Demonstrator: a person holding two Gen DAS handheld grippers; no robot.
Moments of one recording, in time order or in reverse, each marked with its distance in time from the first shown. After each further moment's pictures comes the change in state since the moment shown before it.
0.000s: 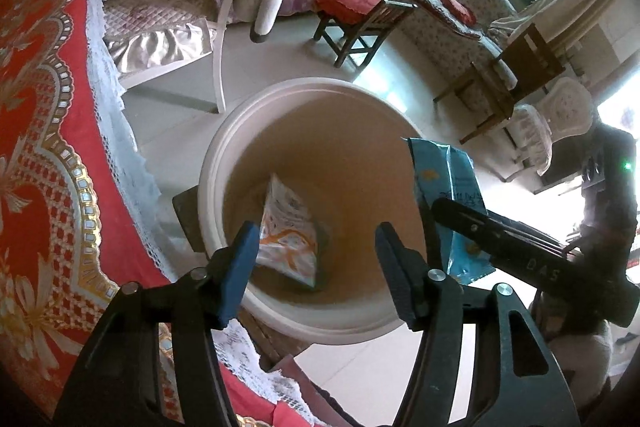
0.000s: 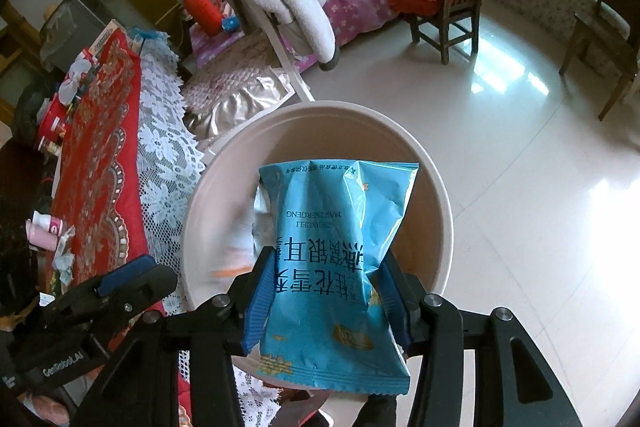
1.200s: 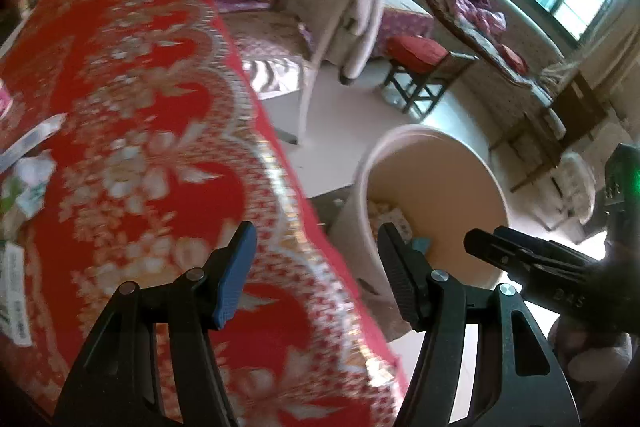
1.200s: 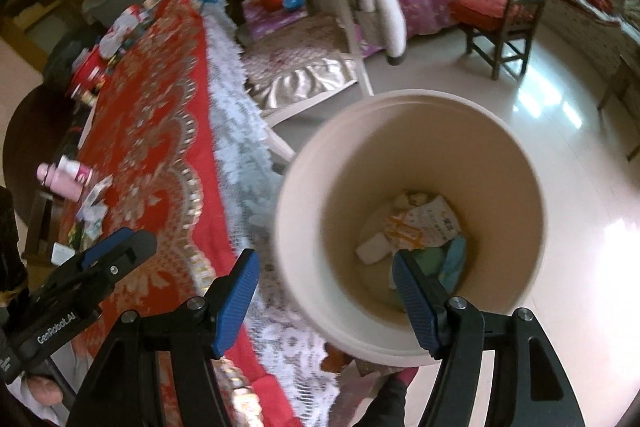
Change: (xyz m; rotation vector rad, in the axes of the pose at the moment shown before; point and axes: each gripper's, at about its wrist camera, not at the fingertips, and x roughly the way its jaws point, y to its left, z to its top) left arm -0.088 0.086 -0.039 -0.115 -0.170 0.207; right arm 0.005 0.113 -0.028 -0.181 0.029 0.074
